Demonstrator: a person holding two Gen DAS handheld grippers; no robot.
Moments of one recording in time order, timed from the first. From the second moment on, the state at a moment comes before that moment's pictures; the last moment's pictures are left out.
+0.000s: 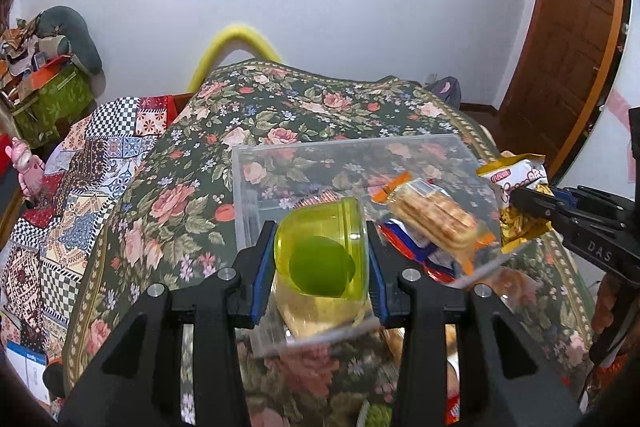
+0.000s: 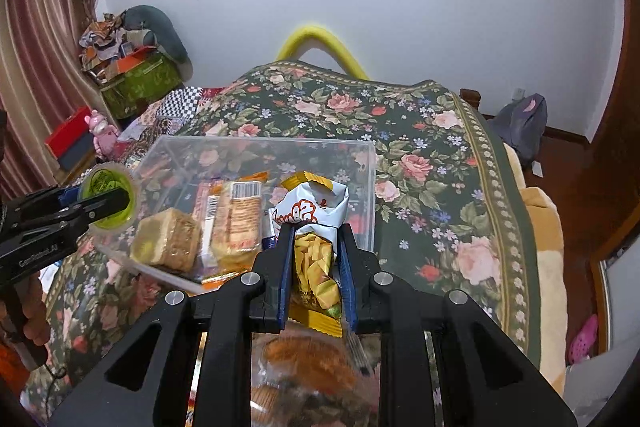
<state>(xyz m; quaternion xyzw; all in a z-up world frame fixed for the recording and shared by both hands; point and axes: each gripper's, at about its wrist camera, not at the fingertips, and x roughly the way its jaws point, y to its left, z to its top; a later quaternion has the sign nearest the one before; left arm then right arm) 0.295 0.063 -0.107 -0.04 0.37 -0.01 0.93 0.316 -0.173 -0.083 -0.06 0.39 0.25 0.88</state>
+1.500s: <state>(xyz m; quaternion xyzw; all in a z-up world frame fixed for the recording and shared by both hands) 0.206 0.031 -0.127 -0.01 0.41 -0.05 0.91 0.250 -0.209 -0.081 -0.07 0.40 0.27 0.87</state>
